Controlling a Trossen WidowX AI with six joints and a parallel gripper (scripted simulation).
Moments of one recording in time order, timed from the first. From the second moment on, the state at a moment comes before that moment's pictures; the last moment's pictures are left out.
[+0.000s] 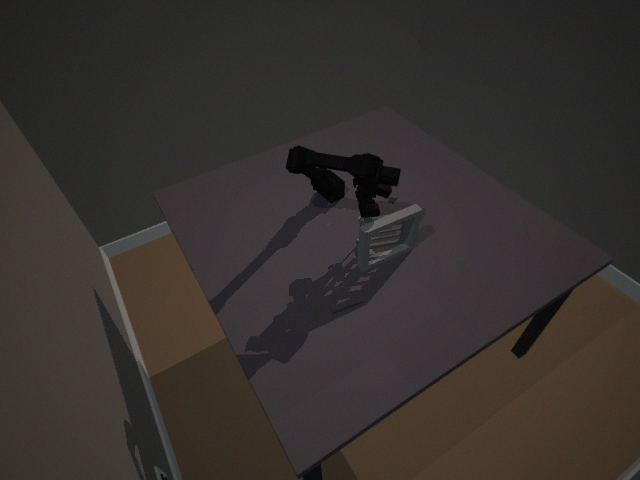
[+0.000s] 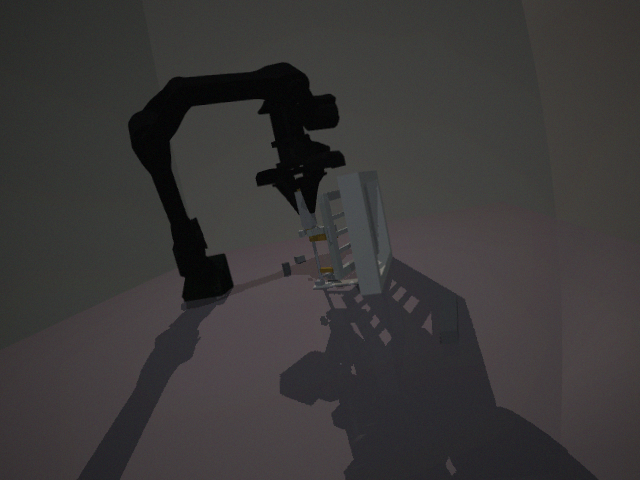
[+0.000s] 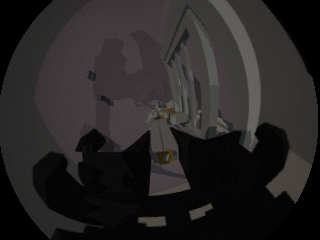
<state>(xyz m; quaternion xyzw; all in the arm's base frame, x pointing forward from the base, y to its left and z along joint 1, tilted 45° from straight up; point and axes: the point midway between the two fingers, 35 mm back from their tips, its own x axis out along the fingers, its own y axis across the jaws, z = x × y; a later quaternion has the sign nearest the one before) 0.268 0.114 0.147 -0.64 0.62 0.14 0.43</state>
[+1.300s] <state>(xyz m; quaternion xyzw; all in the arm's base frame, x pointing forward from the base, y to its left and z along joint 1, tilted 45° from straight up) 0.218 0.153 0.097 -0.49 0.63 -0.05 0.60</state>
